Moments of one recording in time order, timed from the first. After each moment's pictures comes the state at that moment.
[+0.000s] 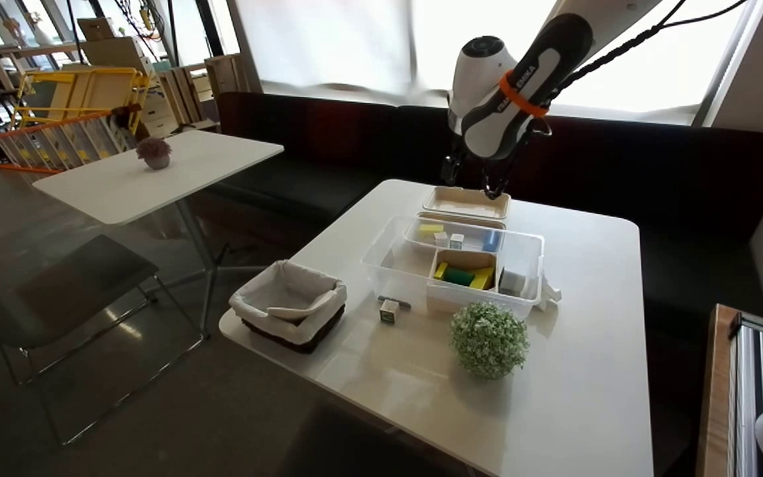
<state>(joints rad) -0.02 0.53 -0.37 -1.91 -0.31 2.82 -0.04</state>
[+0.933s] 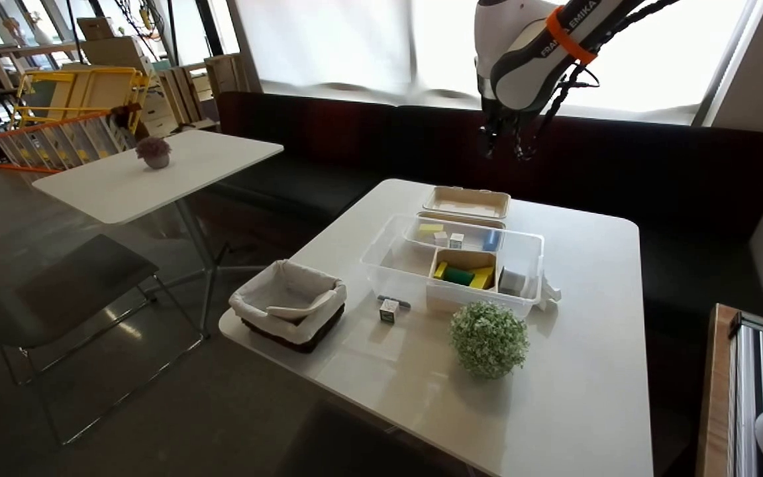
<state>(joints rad) -0.03 0.31 -0.40 -1.98 -0.50 2.51 0.03</state>
